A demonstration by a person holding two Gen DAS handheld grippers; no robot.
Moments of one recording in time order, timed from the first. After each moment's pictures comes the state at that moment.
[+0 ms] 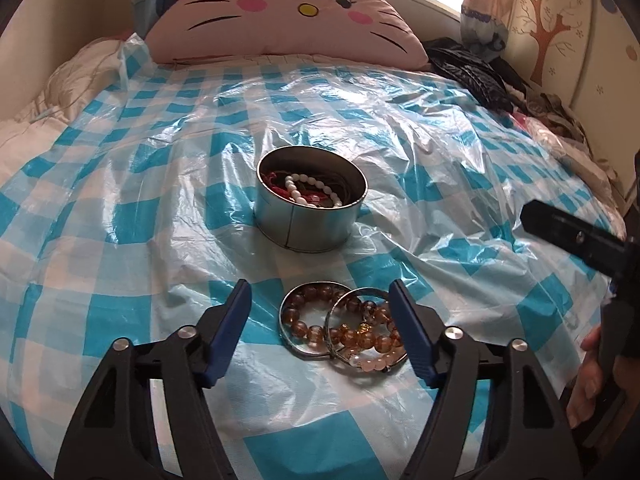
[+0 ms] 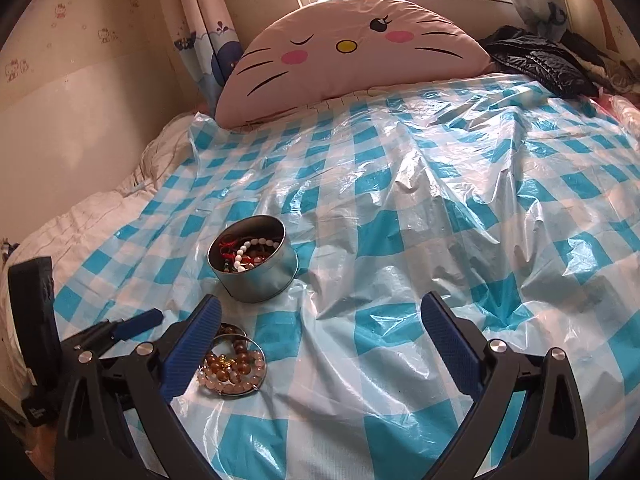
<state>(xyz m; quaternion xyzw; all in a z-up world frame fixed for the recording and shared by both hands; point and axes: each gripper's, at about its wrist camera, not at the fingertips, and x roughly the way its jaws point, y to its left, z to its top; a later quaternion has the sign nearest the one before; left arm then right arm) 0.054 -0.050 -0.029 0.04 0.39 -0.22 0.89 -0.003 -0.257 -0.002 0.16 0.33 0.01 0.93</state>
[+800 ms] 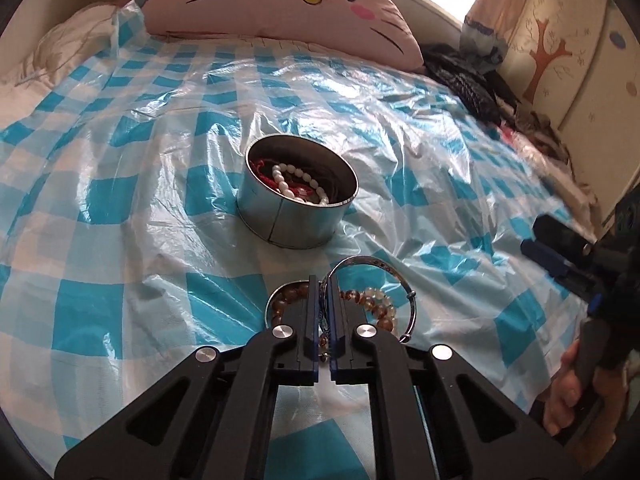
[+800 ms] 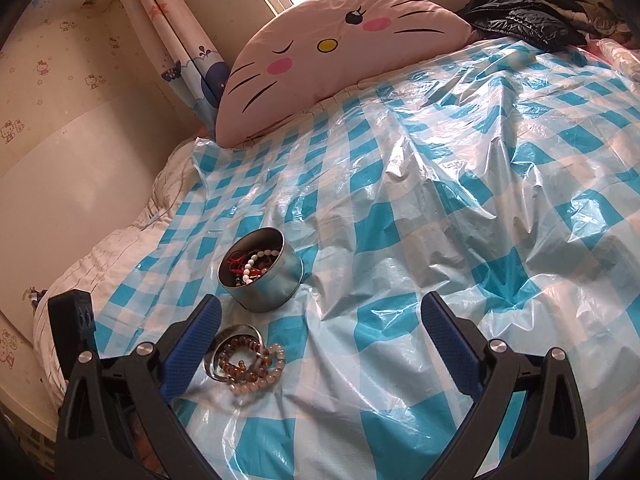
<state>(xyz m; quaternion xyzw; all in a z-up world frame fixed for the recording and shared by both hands) 0.070 -0.031 -0.032 -0.06 0.42 -0.26 0.87 -0.008 -0.284 -0.008 0.24 0.32 0.03 0.91</state>
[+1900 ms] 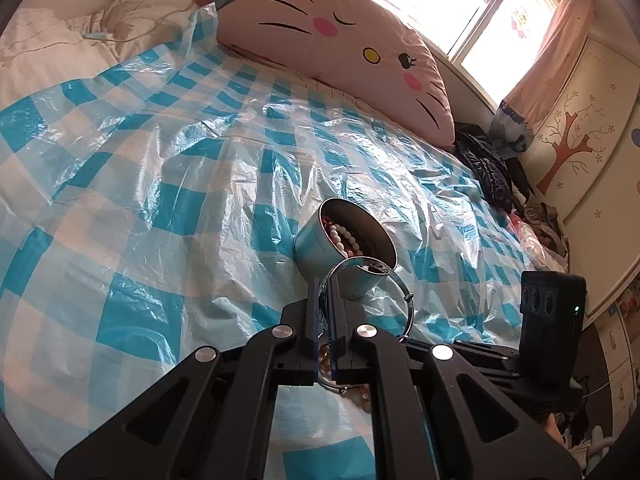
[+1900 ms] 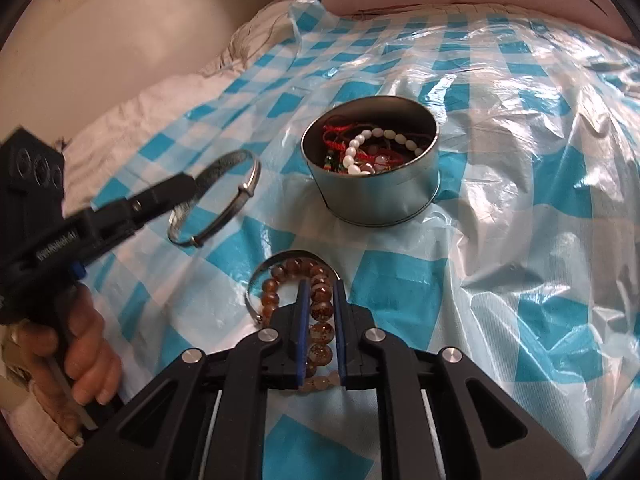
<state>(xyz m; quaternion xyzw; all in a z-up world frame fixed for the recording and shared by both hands) 0.077 0.026 -0.021 -0.17 0.37 -0.20 0.89 0.068 -0.194 -0.060 0.13 0.47 0.24 0.84</state>
